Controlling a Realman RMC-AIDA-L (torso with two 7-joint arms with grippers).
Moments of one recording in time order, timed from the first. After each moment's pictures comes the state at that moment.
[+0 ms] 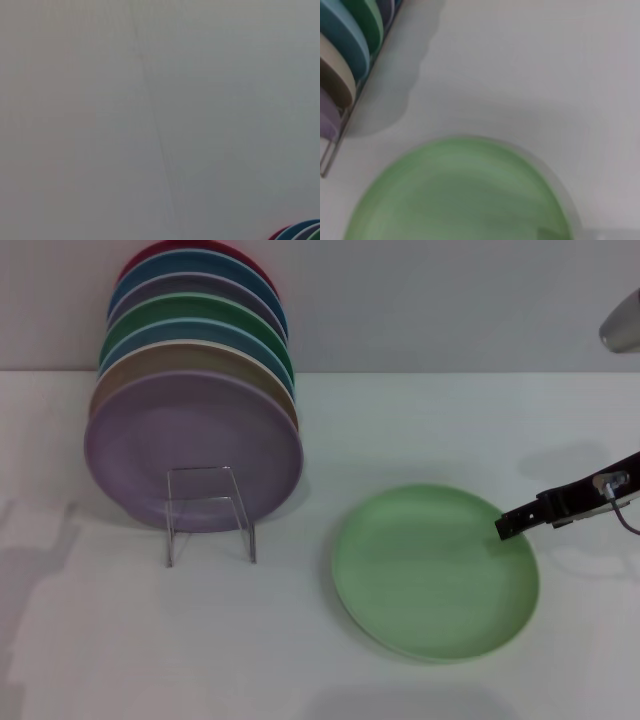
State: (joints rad) left arm -0.23 -2.08 -1.32 -0.17 2.80 1.56 0.01; right arm 0.59 2.03 2.02 1.23 -2.57 1.51 -0.39
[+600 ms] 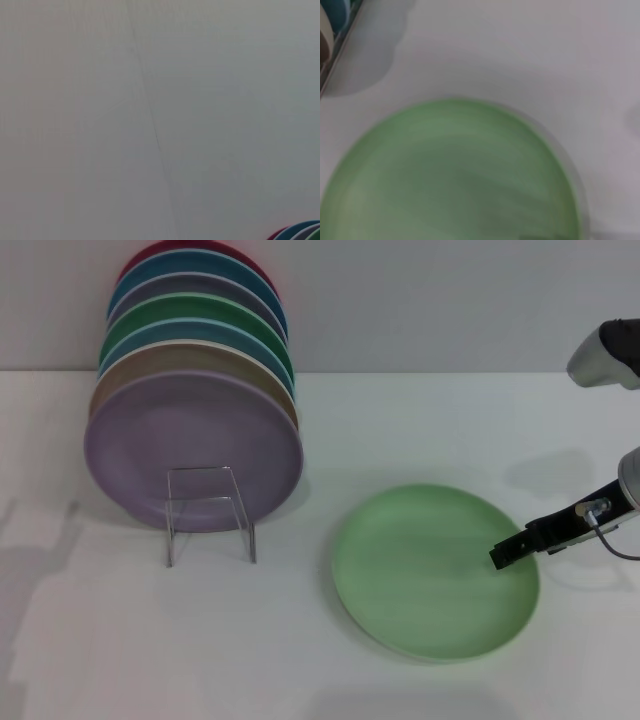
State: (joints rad) left arm -0.23 -2.08 -1.31 -0.17 2.80 1.56 0.01; right arm 0.62 2.04 1.96 1.12 -2.61 1.47 -0.39
